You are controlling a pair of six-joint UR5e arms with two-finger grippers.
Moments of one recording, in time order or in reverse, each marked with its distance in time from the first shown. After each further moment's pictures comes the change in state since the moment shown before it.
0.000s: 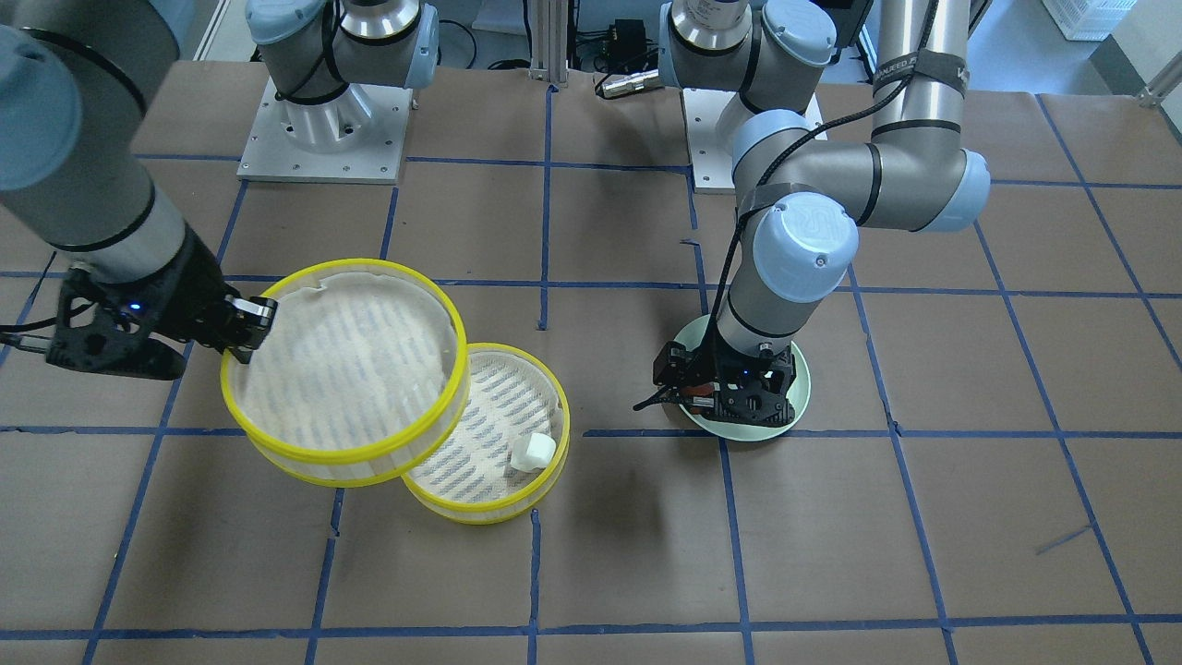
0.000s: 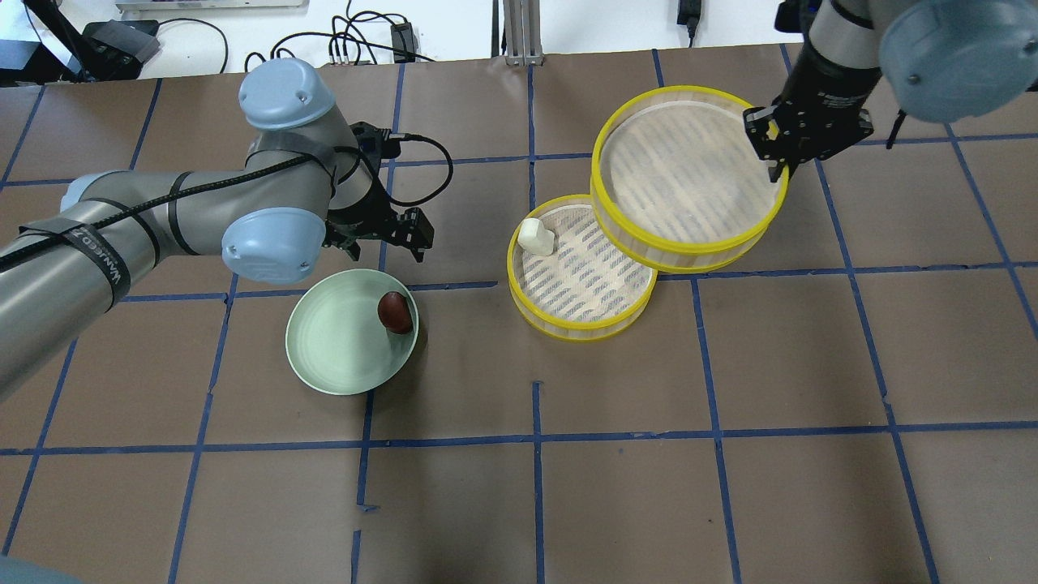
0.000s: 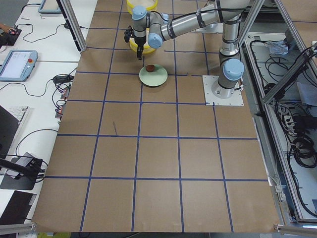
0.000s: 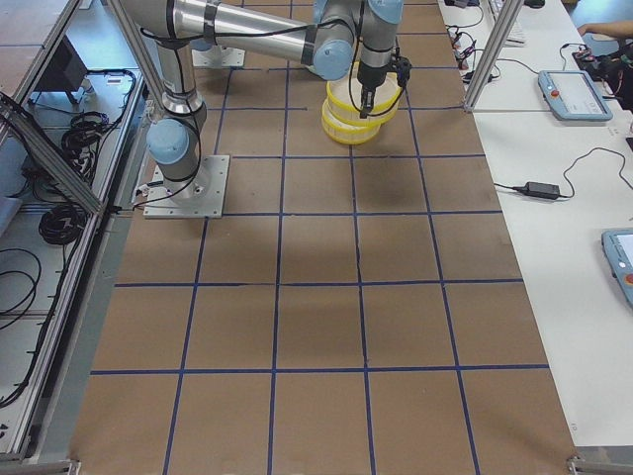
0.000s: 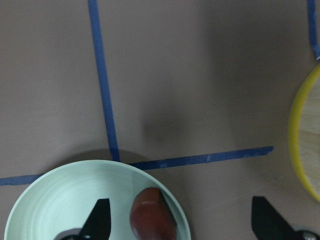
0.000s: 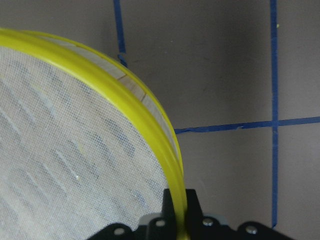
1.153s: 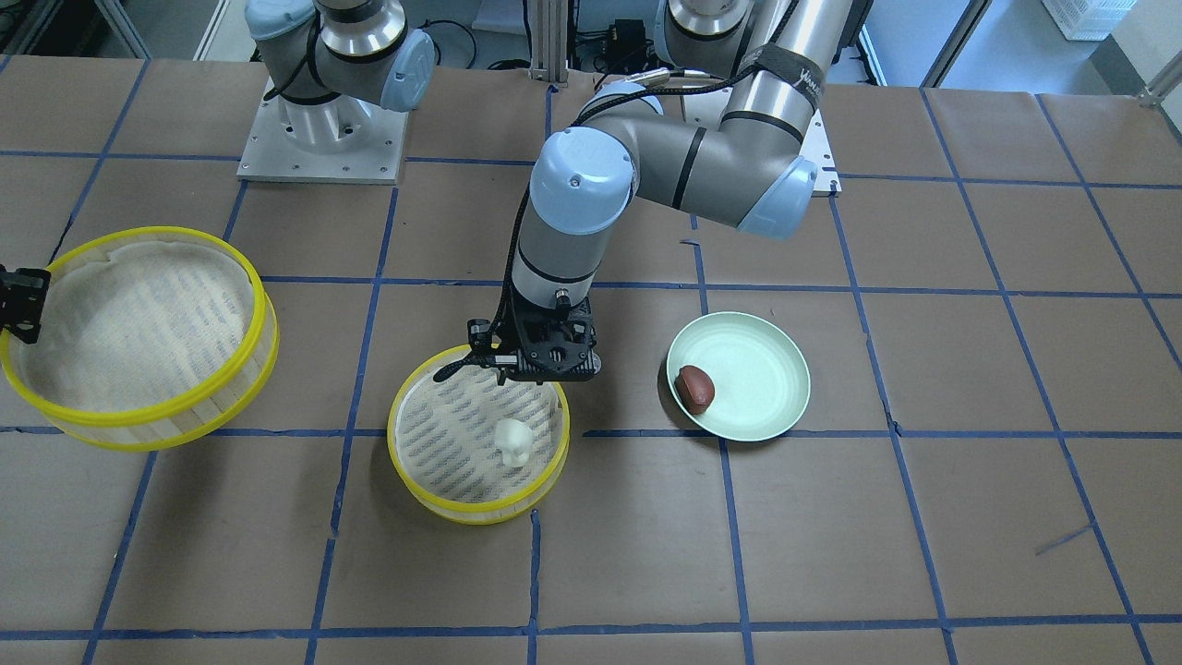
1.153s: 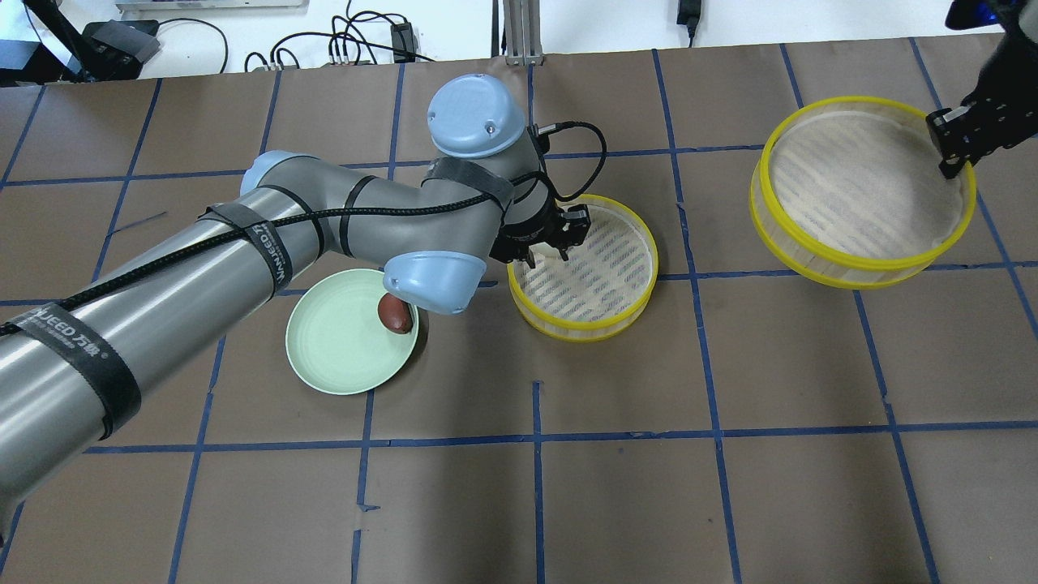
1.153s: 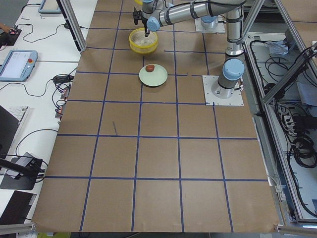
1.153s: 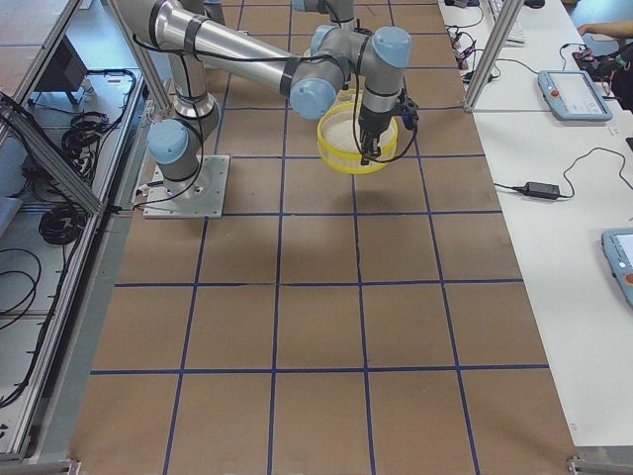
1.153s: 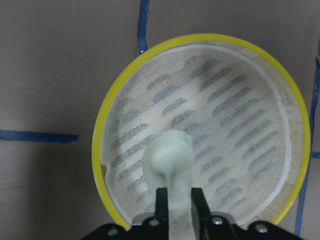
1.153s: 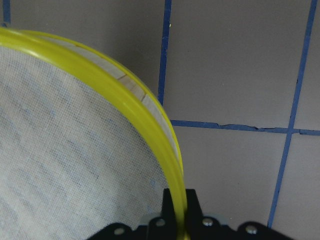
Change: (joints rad) left arm -0.330 -0.077 0.143 0.111 -0.106 -0.552; right arm -0.334 -0.031 -0.005 0.020 -0.095 -0.536
